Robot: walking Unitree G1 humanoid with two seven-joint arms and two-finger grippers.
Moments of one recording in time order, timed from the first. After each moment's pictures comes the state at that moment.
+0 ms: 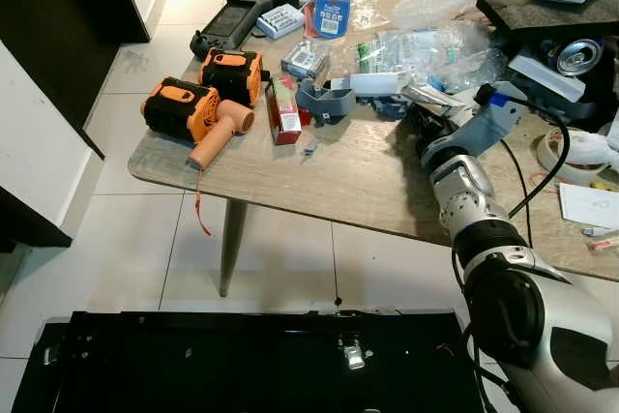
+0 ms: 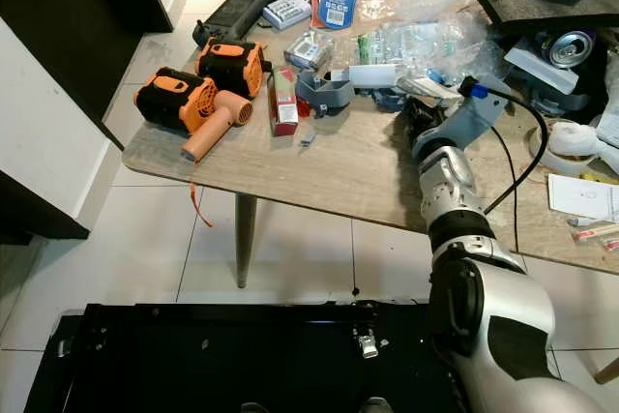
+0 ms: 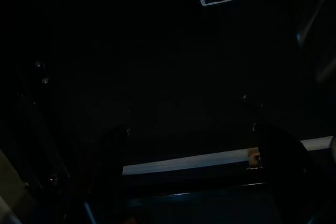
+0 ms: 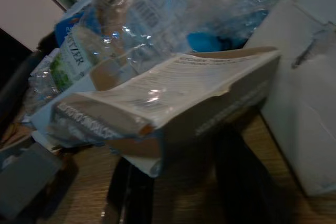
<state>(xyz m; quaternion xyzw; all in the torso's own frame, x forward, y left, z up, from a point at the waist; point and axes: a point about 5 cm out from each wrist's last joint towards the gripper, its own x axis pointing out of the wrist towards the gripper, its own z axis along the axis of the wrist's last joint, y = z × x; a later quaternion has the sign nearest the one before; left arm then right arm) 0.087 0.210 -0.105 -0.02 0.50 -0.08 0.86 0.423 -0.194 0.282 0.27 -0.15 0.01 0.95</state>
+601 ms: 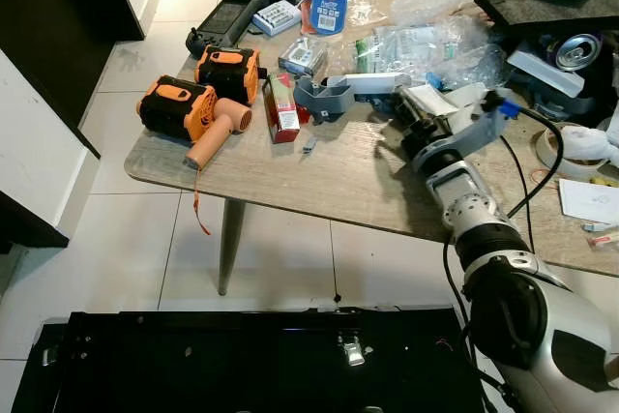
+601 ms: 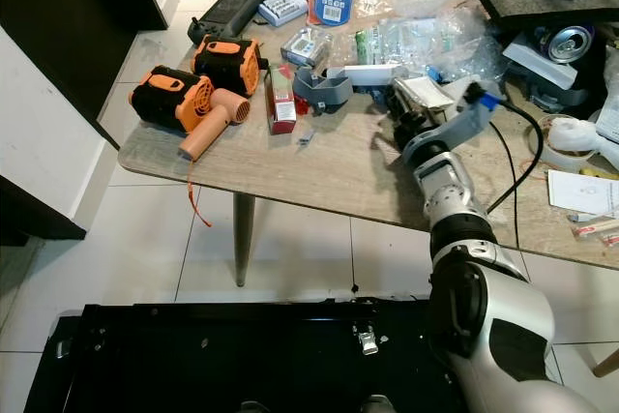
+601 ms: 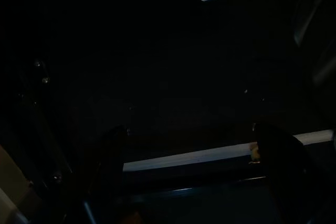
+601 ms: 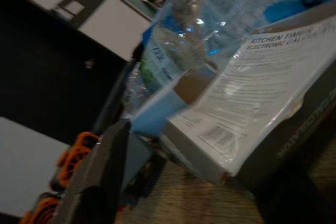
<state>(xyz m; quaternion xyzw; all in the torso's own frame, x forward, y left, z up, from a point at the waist) 0.089 0.207 -0.106 -0.02 0.50 -0.09 0.86 0.418 -0.188 0.281 0.39 -0.18 0.17 0.89</state>
